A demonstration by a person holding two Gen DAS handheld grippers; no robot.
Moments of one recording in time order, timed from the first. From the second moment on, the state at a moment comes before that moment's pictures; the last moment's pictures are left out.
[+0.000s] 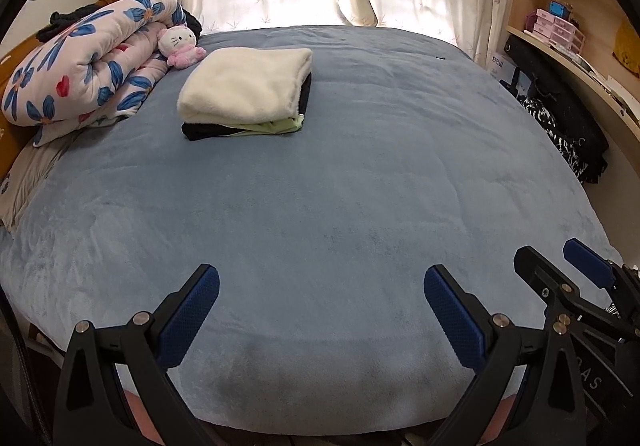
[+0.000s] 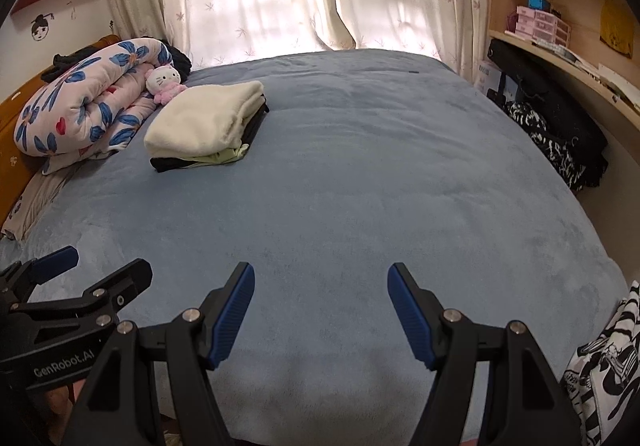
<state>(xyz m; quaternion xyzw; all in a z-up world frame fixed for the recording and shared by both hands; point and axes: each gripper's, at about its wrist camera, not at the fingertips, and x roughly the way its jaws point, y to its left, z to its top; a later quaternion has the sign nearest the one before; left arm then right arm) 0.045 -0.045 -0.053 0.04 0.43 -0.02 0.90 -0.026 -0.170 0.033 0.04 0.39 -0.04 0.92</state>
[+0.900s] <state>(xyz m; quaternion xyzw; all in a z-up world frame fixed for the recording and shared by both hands) 0.045 -0.046 -0.054 0.04 0.43 -0.01 0.90 -0.021 -0.171 0.032 0.03 0.39 -0.05 0.92</state>
